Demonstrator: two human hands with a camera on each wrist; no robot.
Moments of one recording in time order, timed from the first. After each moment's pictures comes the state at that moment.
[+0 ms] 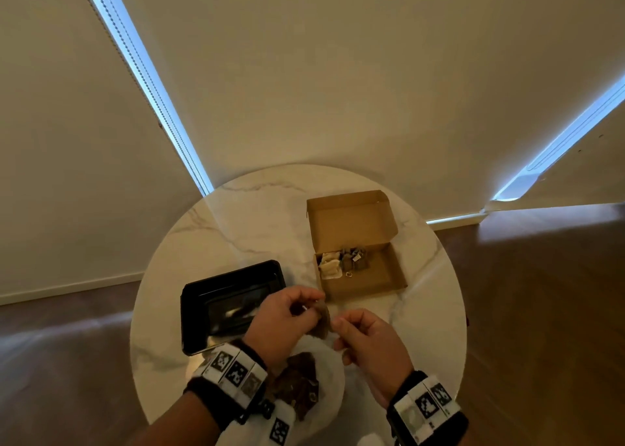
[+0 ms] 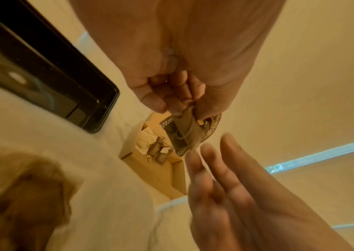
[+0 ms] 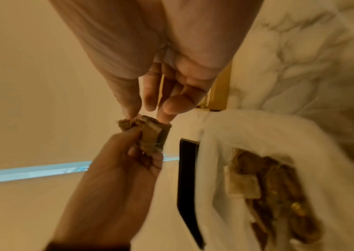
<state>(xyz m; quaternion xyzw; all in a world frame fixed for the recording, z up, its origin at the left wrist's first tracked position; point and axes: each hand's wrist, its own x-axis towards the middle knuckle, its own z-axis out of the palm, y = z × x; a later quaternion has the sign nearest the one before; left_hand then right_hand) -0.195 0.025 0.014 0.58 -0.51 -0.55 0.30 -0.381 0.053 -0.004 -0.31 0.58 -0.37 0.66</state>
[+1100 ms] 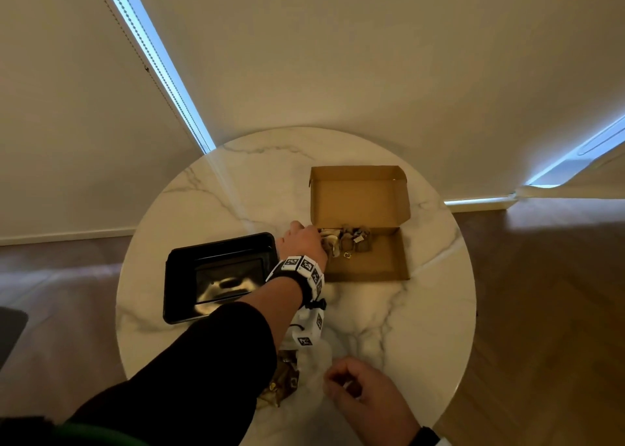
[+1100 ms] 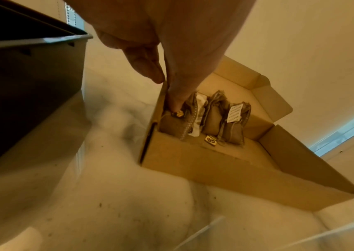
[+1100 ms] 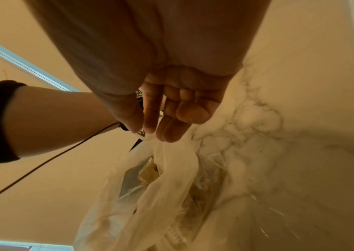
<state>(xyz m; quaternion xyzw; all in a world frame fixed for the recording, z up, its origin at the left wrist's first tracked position) -0.263 -0.115 -0.104 0.79 -0.57 -0.23 0.01 -0.431 0.090 -0.049 -0.55 0.57 -0.13 0.60</state>
